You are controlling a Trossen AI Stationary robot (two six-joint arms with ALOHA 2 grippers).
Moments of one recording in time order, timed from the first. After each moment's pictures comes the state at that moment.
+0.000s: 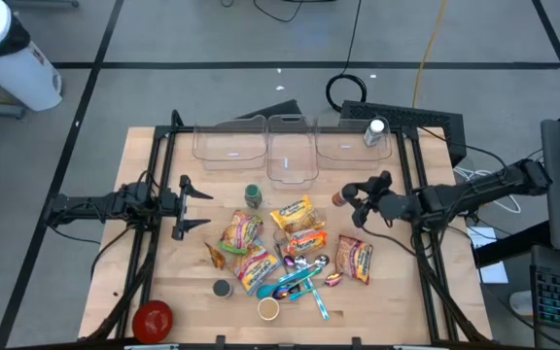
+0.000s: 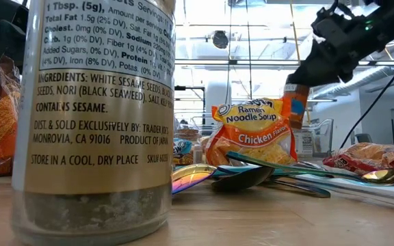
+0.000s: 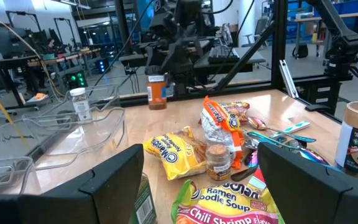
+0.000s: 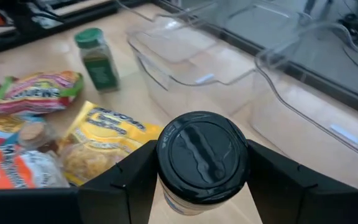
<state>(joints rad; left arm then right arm) 0.00 0.01 0.04 -0.05 0.06 0.12 0.20 0.84 0.49 -0.28 0.68 0.56</state>
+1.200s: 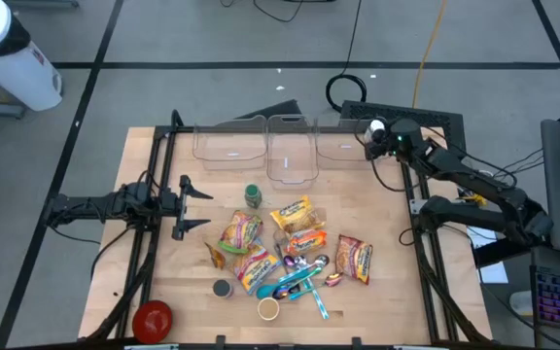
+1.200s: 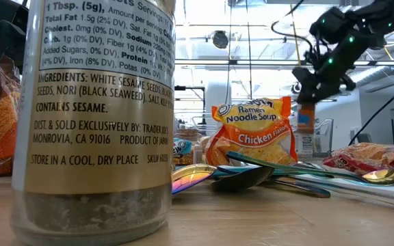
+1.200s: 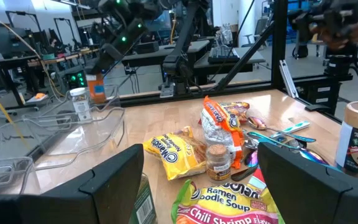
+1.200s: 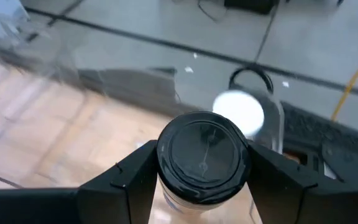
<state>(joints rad) 0.00 0.01 0.04 -0.05 0.06 0.12 -0.82 0.90 0.59 -0.31 0.31 0.24</state>
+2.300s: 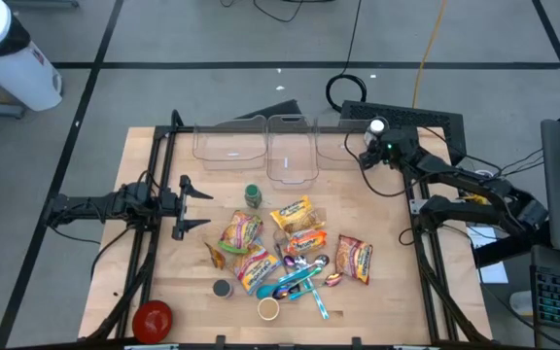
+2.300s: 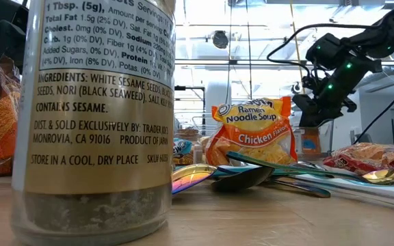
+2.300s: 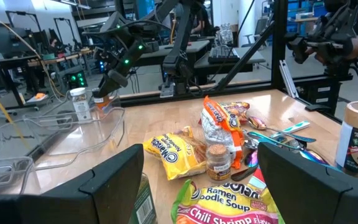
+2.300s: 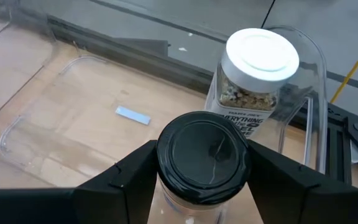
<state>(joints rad) 0.00 0.01 0.04 -0.05 0.06 0.12 -0.83 1.02 0.44 -0.15 0.31 0.19</state>
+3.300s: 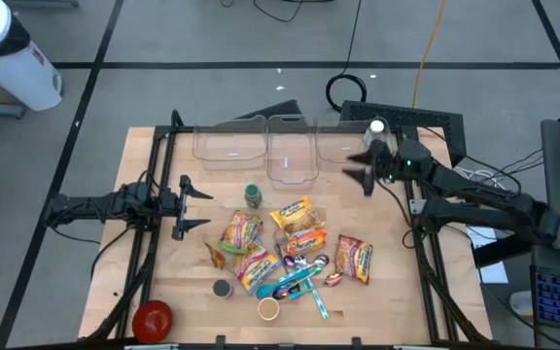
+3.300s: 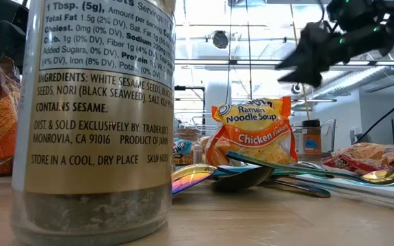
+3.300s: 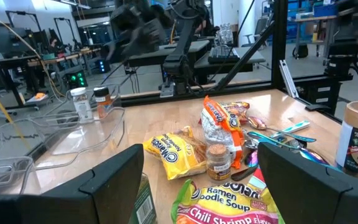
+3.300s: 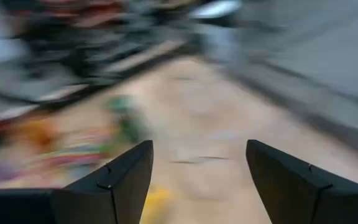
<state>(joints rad) 0.00 0.01 0.04 -0.05 0.06 0.12 -0.51 0.74 0.44 0.07 -0.26 0.23</state>
